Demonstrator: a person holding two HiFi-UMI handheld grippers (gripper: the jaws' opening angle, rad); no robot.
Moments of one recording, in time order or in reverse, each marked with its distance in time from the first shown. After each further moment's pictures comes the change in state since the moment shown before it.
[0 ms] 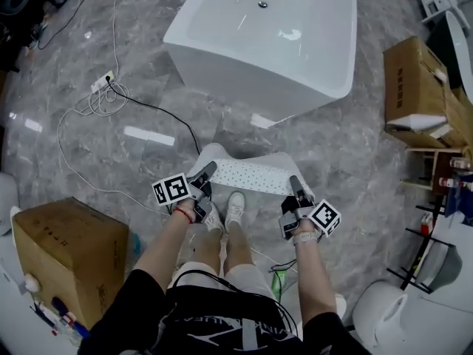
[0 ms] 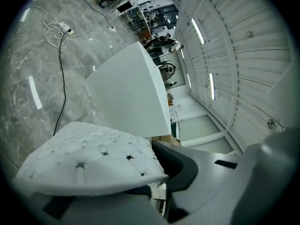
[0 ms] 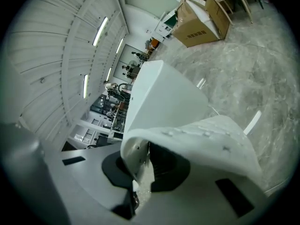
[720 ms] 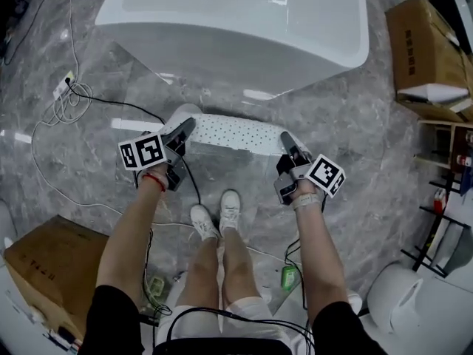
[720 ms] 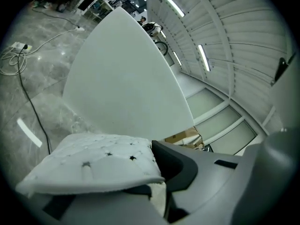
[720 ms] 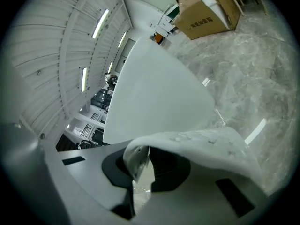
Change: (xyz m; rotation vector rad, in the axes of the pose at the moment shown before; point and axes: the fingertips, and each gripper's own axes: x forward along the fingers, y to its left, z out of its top) left arm 0.166 0.095 0.072 0.335 0.143 0.047; right arm 0.165 -0.132 0.054 -0.061 0.041 0.003
